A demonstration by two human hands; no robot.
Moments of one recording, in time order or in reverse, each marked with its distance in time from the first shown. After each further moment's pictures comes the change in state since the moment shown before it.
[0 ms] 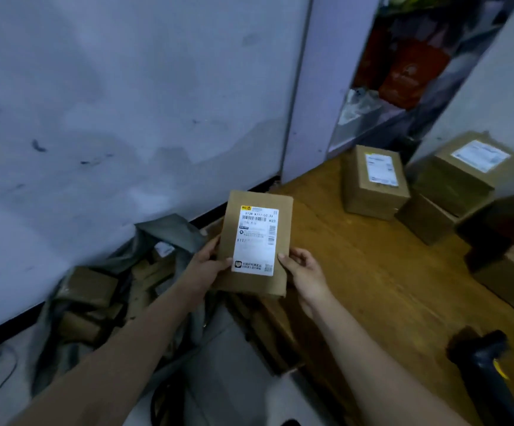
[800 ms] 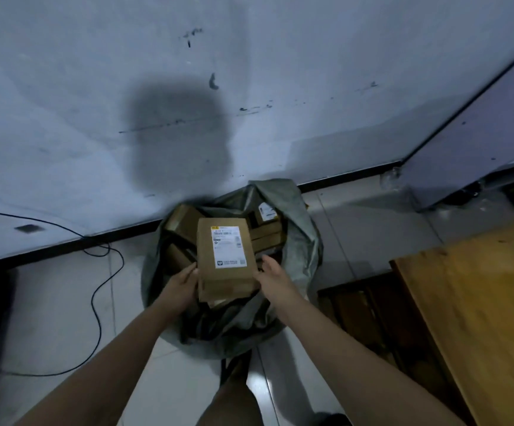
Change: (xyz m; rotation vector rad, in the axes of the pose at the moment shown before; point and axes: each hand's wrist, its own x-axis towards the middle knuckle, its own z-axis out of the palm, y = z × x) left_hand 0.013 -0.095 -0.384 0.105 0.442 -0.312; right_hand 0.033 0.112 0.402 -0.518 -0.406 0.416
